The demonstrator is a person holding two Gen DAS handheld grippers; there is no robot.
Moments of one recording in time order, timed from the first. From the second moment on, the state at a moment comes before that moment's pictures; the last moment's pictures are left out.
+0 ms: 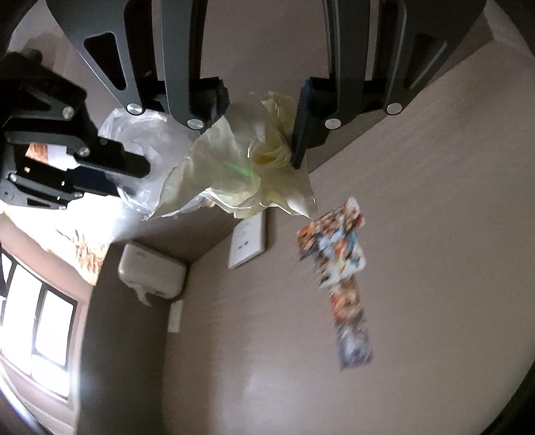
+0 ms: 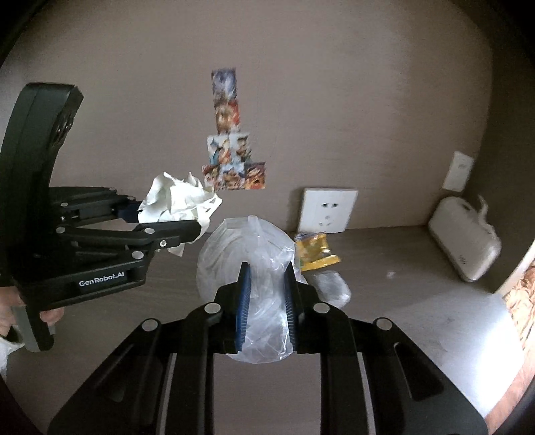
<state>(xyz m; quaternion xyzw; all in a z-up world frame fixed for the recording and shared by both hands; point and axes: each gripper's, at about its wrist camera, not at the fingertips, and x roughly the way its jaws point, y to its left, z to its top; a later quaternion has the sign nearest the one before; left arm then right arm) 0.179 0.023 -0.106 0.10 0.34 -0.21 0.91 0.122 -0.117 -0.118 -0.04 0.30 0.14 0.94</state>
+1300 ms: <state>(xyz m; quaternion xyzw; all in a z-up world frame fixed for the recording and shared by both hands) -0.050 -0.367 -0.187 0.22 0.39 -0.47 0.76 -0.159 -0.454 -0.187 0.12 0.35 -0.13 0.92</state>
